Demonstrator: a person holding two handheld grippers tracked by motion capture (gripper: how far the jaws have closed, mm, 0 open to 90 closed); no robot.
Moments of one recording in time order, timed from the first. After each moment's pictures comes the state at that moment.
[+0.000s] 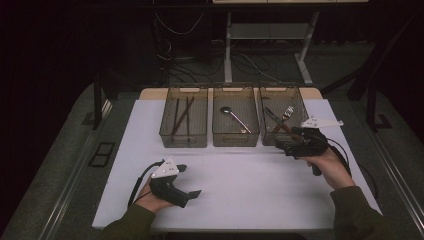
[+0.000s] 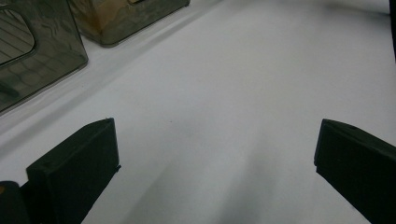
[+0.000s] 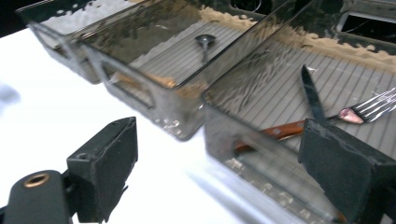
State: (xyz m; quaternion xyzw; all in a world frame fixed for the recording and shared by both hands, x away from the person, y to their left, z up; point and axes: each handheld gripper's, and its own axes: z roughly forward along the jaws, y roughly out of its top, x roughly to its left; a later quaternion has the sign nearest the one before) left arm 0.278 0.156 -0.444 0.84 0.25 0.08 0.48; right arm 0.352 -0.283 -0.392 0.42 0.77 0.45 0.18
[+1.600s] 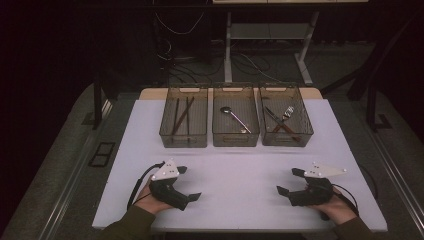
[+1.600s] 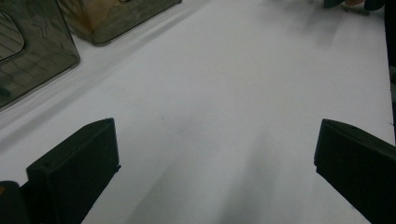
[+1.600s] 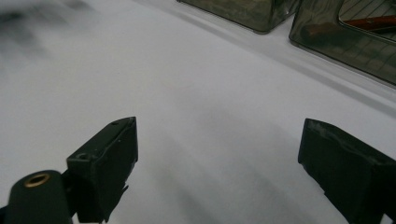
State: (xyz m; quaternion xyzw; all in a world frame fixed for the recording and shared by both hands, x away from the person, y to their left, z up) left arm 0.272 0.155 -0.442 0.84 0.25 0.08 0.47; right arm 0.253 -0.287 -0.448 0.38 0.80 0.44 0.14
